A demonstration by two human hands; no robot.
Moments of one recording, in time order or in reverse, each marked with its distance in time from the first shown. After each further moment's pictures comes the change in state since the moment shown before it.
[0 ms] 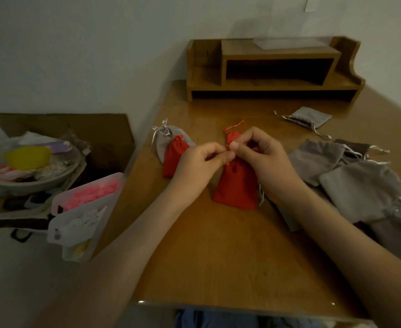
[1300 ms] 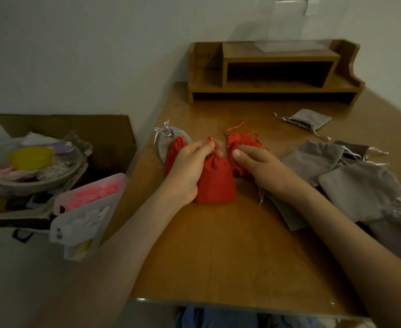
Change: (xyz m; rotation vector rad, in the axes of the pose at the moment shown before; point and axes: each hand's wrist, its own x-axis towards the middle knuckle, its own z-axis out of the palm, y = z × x) left_hand 0.006 0.004 -0.002 -0.558 0.117 -0.356; right_hand 0.007 0.012 -0.010 -0.318 -0.216 0.093
